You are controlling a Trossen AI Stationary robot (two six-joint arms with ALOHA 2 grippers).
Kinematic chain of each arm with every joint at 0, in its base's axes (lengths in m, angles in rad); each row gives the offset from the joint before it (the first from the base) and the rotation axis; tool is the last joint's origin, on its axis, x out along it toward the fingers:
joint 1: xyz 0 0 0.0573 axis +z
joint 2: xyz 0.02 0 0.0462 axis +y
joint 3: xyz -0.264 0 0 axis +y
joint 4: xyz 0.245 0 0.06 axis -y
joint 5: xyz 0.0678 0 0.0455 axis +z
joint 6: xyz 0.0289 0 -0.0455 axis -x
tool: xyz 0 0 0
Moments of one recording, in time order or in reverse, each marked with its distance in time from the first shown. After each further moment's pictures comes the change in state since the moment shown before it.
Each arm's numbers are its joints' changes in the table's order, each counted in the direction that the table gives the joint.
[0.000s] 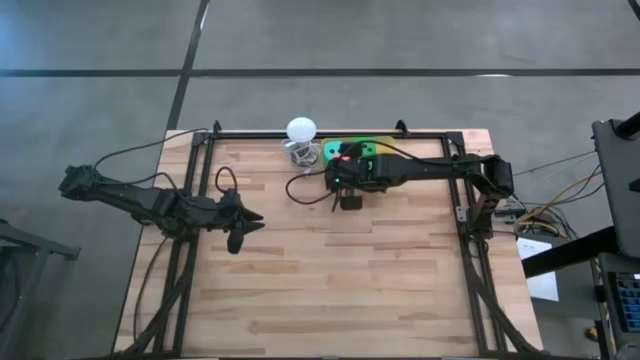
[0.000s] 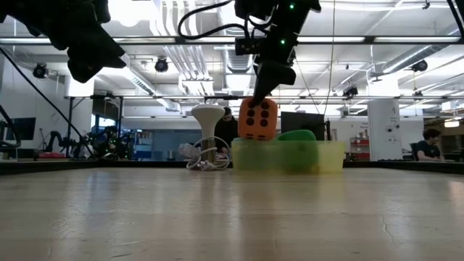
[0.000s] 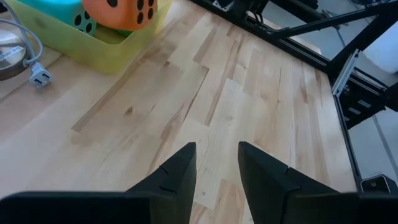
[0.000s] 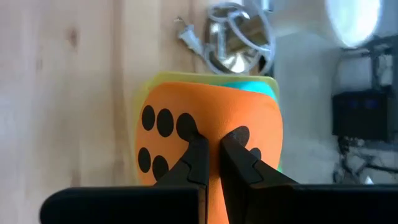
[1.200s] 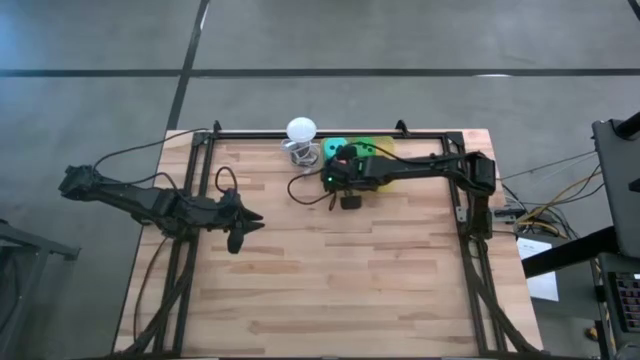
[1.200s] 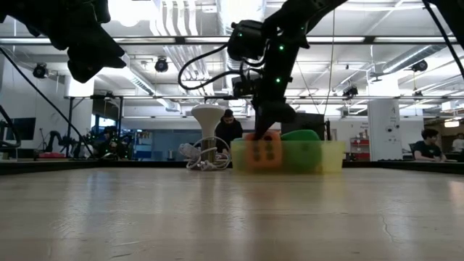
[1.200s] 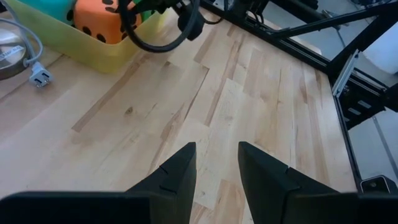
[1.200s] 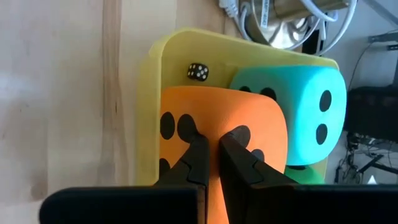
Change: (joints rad) left arm 0.000 0.000 0.000 0.000 0.000 0.003; right arm -0.070 0.123 0.076 0.104 0.056 0.098
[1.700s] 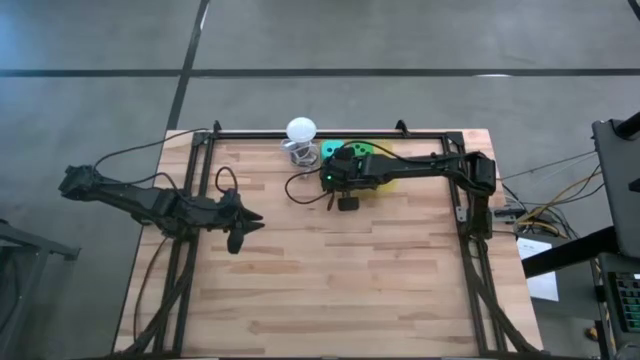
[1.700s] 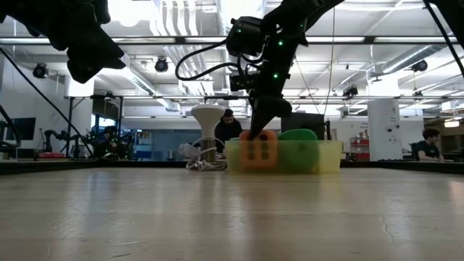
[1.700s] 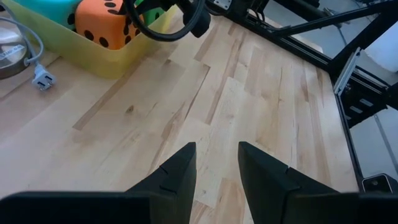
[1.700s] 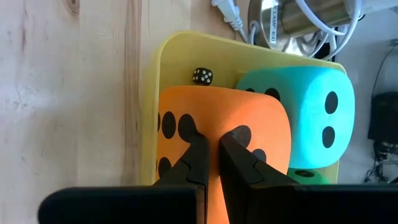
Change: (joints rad) left arm 0.000 0.000 0.000 -0.007 0.000 -0.001; right arm 0.002 0.000 -0.028 -0.004 0.085 -0.038
